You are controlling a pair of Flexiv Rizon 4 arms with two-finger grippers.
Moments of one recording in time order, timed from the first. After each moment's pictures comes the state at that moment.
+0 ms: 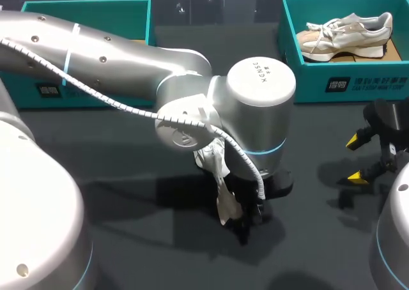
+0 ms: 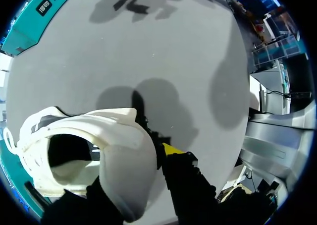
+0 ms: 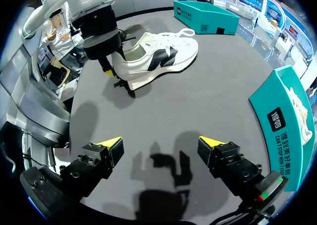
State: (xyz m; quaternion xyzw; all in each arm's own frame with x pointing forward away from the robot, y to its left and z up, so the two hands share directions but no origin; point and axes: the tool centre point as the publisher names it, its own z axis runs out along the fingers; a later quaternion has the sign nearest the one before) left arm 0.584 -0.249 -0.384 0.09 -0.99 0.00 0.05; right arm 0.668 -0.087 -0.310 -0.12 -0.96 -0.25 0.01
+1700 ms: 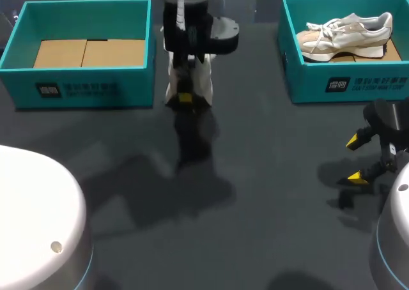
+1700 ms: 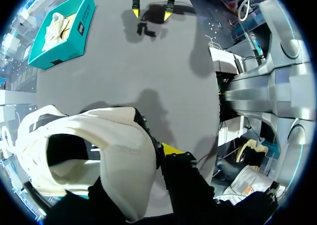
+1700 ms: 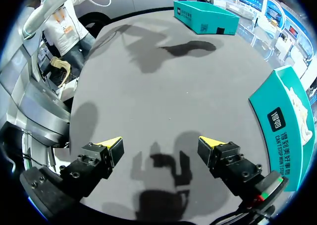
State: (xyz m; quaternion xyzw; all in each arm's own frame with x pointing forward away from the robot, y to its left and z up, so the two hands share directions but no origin) left arm 0.723 -0.128 -0.141 -0.03 -1.00 -0.01 0.06; right arm 0.668 -0.087 -0.310 -0.12 -0.96 -0.25 0.01
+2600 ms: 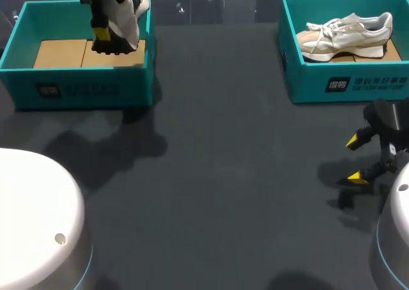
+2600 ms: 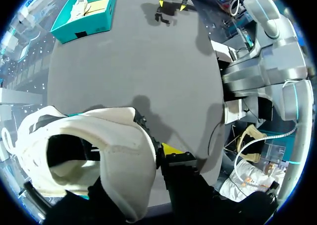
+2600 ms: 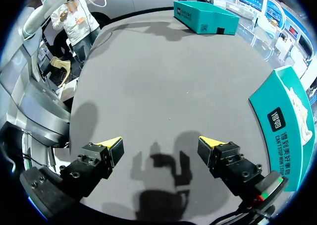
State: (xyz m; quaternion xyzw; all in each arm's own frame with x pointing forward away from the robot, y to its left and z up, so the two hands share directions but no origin) left arm 0.848 0.023 -0.107 -0.04 -0.99 0.00 0.09; right arm 0.668 -0.087 -0.310 -0.12 -0.96 -0.25 0.01
